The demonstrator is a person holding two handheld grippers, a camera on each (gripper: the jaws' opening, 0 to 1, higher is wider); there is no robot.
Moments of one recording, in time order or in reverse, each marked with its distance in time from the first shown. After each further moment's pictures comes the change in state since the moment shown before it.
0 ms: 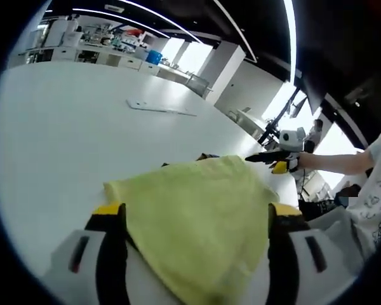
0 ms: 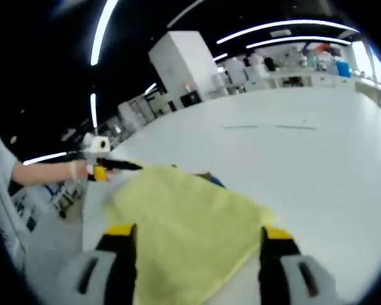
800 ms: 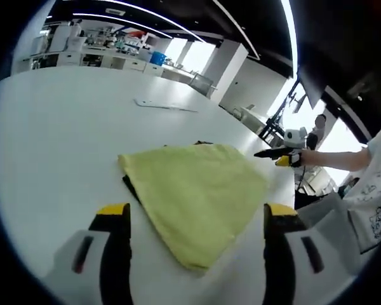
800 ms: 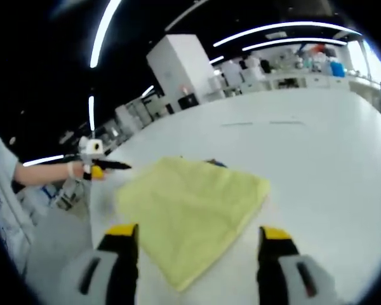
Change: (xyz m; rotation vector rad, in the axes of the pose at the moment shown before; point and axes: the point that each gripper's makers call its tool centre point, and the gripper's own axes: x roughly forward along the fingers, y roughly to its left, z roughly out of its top) left arm -0.060 -0.033 -0.033 0.022 0.006 0.056; right arm -0.050 0.020 -0.033 0.014 -0.022 -0.022
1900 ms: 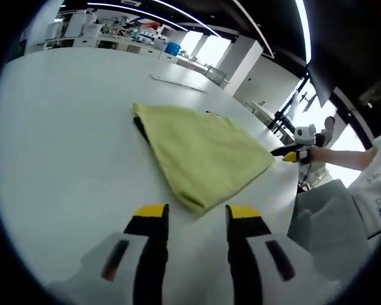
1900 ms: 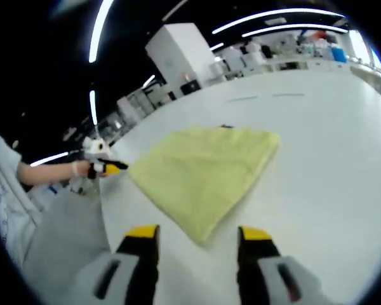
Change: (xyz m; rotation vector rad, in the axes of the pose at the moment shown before) left arm -0.019 -0.013 -0.073 -0.085 0.046 0.067; right arm -0.019 0.023 -0.063 0.044 0.109 0.040
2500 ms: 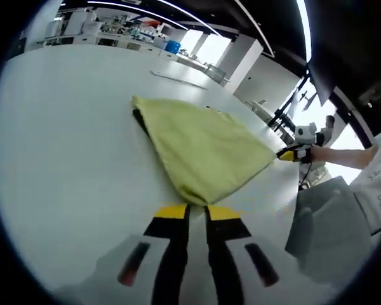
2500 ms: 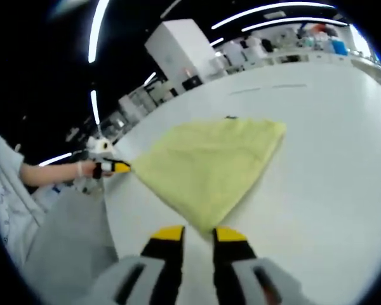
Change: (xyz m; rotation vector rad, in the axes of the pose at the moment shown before) left arm 0.003 0.010 -0.008 0.002 0.006 -0.007; right arm 0.010 0.007 -0.009 0.018 0.017 0.024
